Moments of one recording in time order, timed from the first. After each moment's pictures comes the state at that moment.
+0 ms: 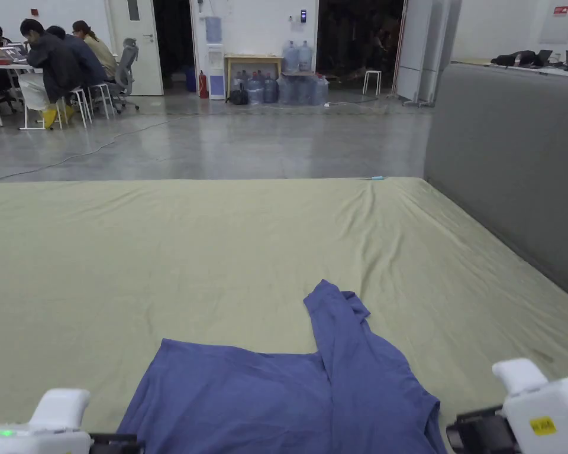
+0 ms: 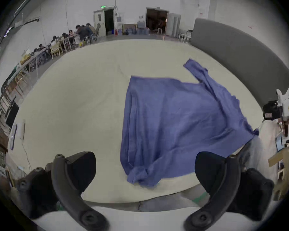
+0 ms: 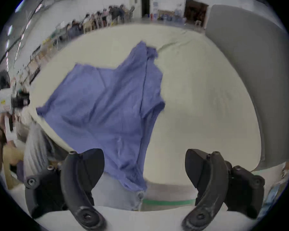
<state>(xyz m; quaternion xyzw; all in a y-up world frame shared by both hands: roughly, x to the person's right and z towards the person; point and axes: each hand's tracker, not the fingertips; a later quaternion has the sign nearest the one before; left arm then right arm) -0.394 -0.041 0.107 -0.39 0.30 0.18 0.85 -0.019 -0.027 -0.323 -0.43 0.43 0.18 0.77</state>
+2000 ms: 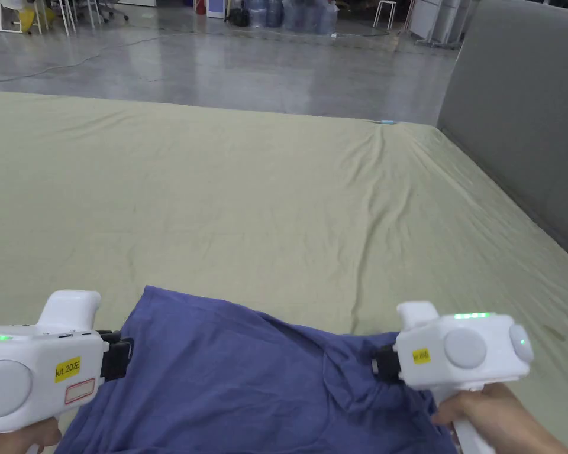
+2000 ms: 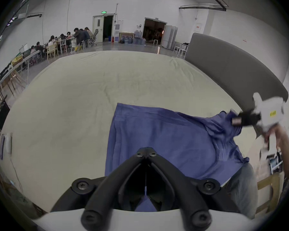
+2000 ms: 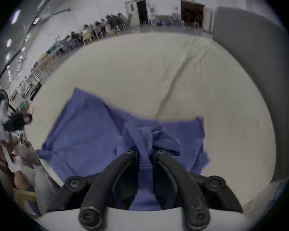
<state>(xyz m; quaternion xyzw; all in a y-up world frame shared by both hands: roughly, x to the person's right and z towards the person) -0.420 -0.042 0.053 -0.33 0.27 0.20 0.88 -0.170 -0.104 -0.314 -0.48 0.43 0.20 0.74</state>
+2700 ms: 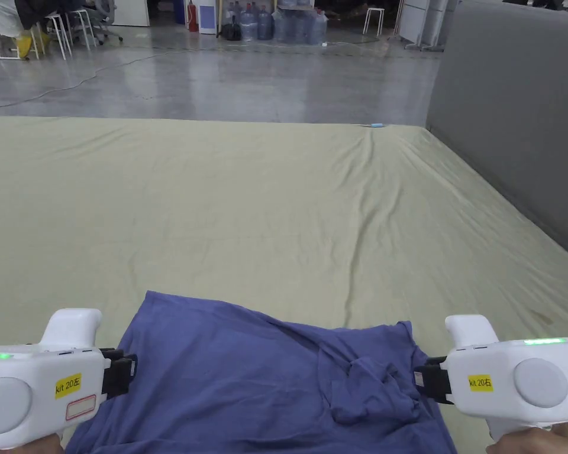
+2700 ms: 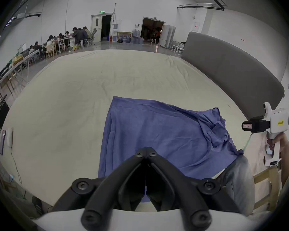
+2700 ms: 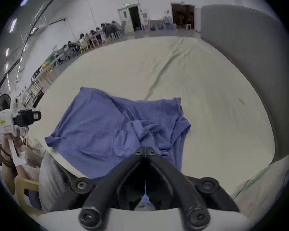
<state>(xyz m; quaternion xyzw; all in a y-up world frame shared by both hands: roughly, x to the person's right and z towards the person) -0.399 -0.036 0.066 -0.34 0.25 0.20 0.88 -0.082 -0.047 -0.292 -0.43 0.43 0.15 0.78</state>
